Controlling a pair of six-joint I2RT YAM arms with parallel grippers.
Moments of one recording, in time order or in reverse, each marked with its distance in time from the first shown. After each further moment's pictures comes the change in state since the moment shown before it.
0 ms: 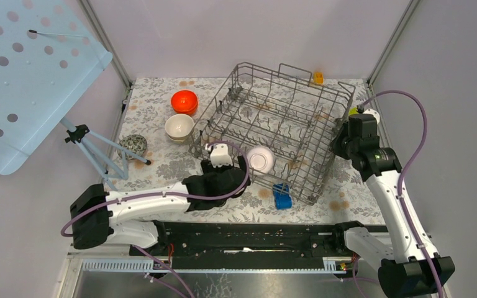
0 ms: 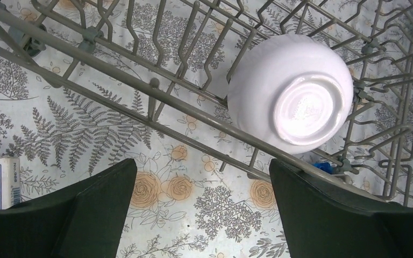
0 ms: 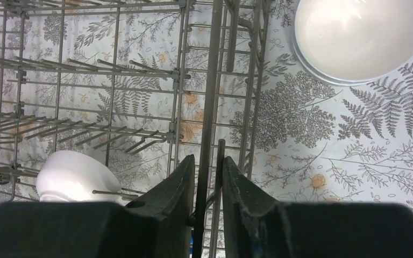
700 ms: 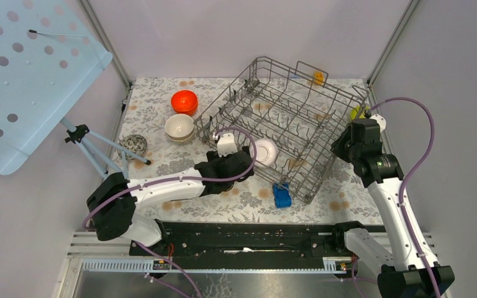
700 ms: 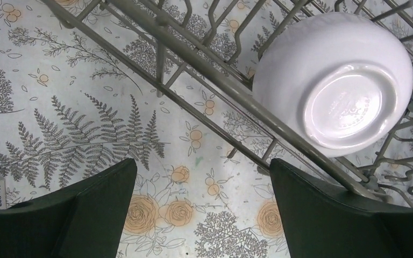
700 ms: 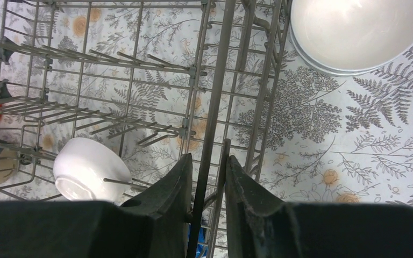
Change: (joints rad) left arm 0.132 0.189 0.117 0.007 0.122 0.055; right arm -0.014 -0.072 -0.050 0.009 0.021 0.090
